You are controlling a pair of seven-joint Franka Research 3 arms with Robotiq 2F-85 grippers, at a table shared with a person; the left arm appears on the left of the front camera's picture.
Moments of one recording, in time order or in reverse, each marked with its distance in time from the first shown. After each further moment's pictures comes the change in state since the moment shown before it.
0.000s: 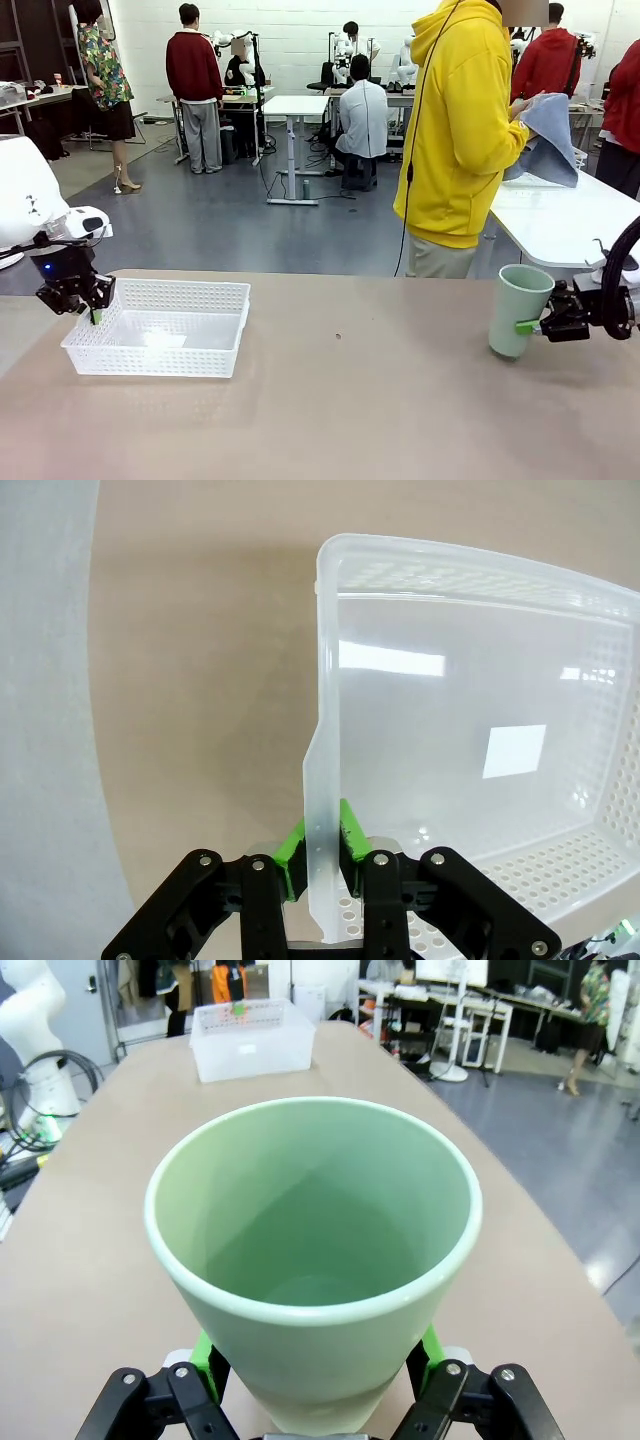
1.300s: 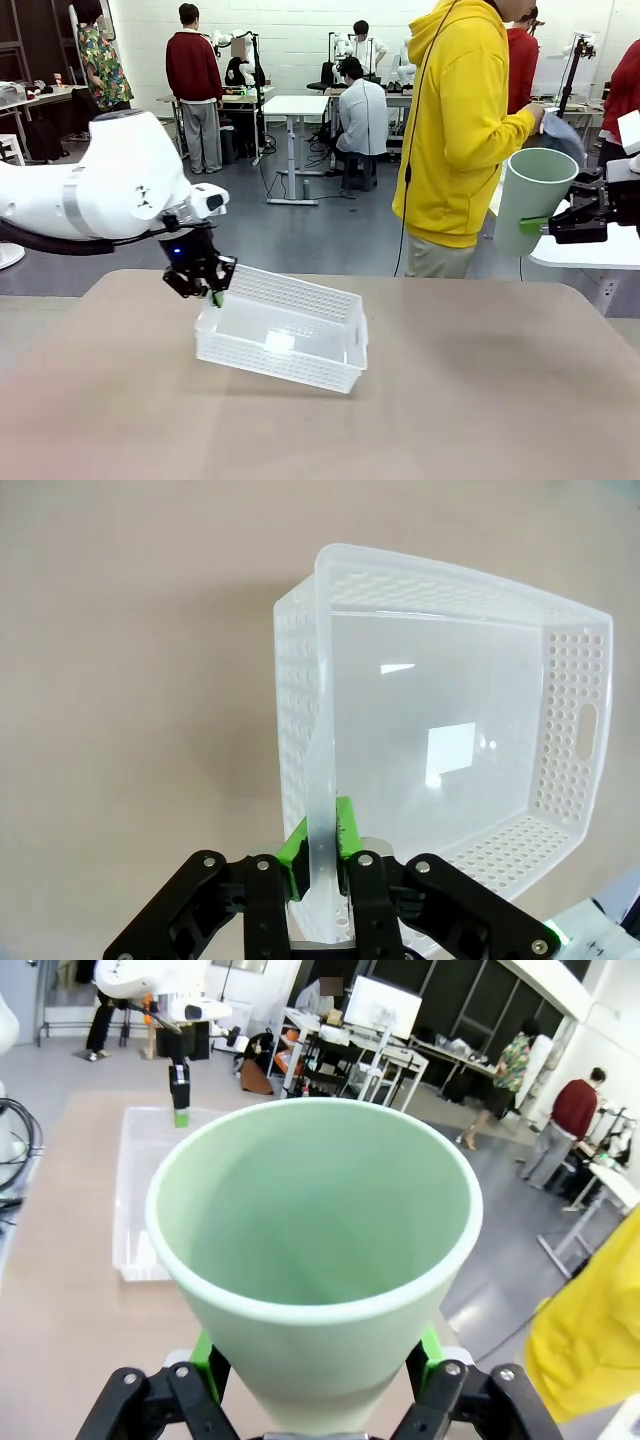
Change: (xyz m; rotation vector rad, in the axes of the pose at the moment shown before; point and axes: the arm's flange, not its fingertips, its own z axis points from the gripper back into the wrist) left arm -0.038 -0.242 0.028 -0.112 -0.097 -0.073; right arm 0.210 0.066 0.033 -0.245 0.002 0.224
